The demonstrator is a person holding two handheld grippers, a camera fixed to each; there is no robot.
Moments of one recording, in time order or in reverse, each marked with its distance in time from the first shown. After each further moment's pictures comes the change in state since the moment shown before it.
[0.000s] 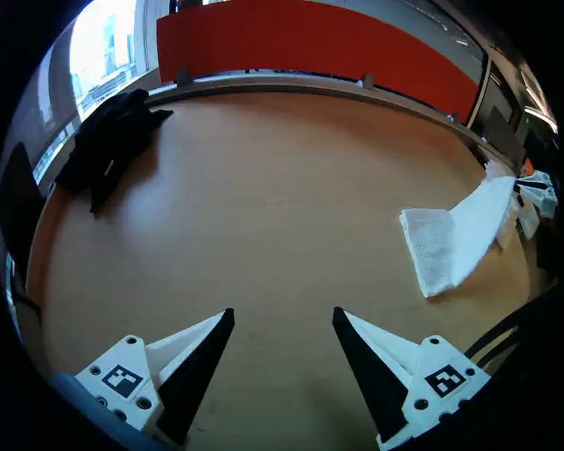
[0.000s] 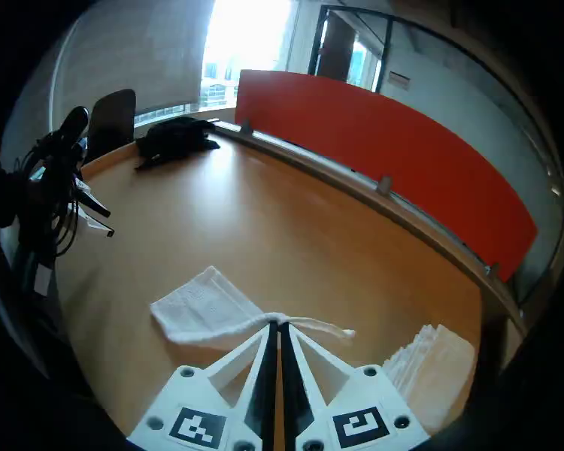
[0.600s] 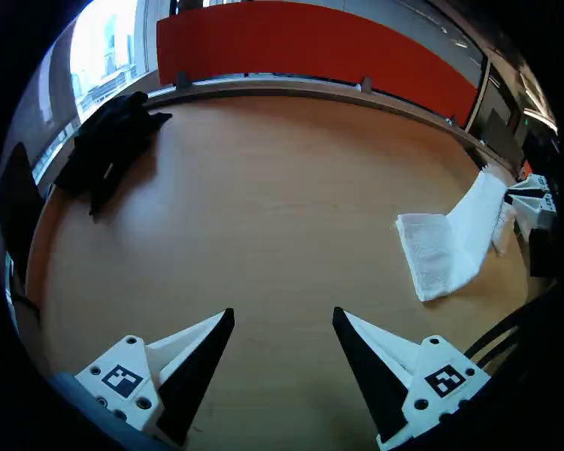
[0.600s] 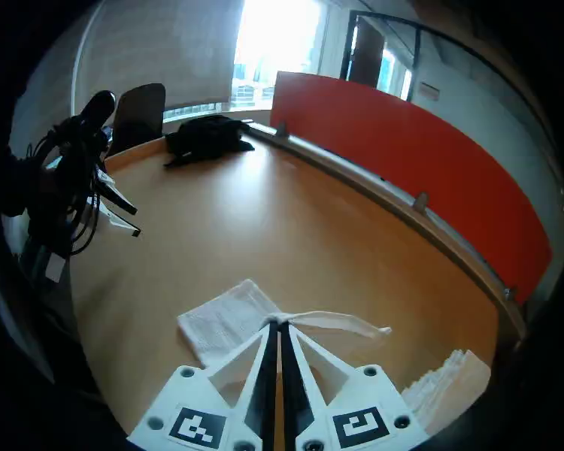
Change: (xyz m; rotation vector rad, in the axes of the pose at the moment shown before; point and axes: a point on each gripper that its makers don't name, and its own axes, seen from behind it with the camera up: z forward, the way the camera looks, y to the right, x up) left arm 0.005 0.003 -0.002 -0.009 0.013 -0.005; right arm 0.017 -0.054 0.024 0.117 0.014 -0.070
